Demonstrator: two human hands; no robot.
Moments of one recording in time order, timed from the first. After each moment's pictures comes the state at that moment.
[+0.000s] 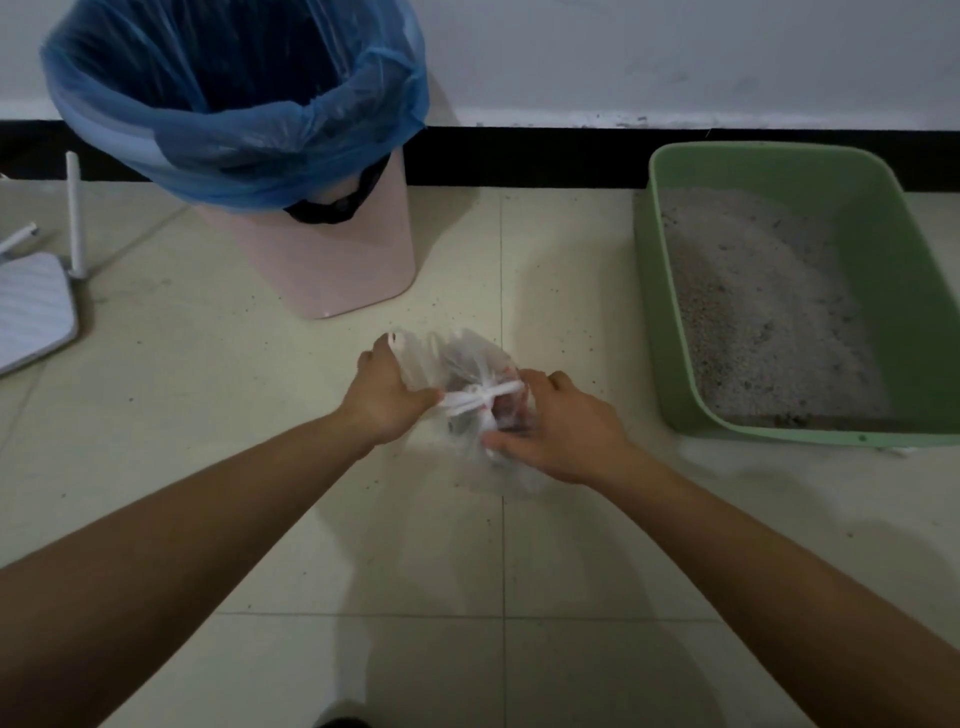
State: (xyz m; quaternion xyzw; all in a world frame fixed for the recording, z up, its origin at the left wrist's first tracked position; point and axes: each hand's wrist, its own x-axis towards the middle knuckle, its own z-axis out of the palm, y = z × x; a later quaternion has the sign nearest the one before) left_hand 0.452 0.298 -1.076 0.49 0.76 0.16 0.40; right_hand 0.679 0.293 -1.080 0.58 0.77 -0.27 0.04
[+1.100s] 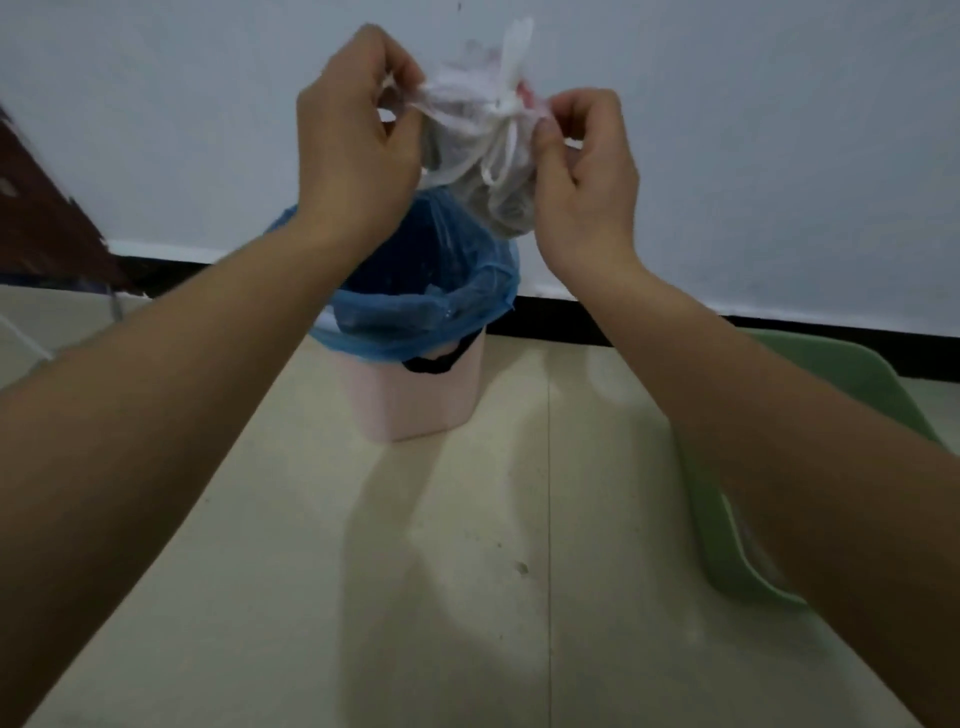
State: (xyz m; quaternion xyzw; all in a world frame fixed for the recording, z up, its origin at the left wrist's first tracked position) left_hand 0.379 0.406 -0.801 0.64 0.53 0.56 -0.06; right_hand 0.548 0.440 -0.827 0.40 0.66 -0.20 -0.60
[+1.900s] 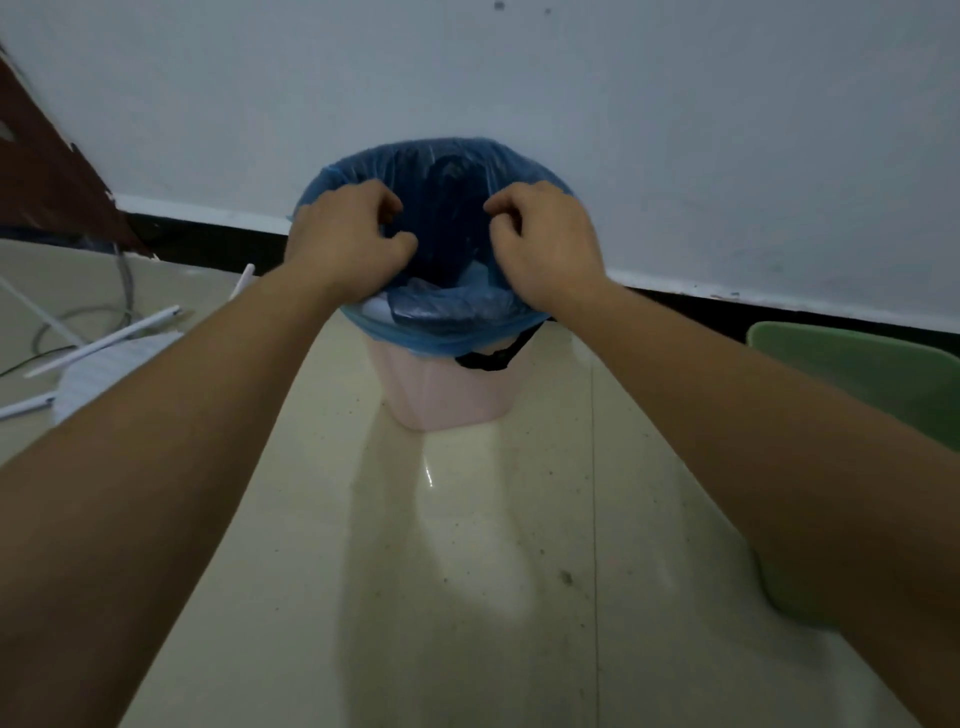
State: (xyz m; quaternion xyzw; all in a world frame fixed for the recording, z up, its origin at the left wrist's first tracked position) left_hand 0.283 0.426 -0.893 0.62 0.75 0.23 0.04; right_hand 0.475 0.476 -0.897 0.49 0.81 -0.14 -0.29
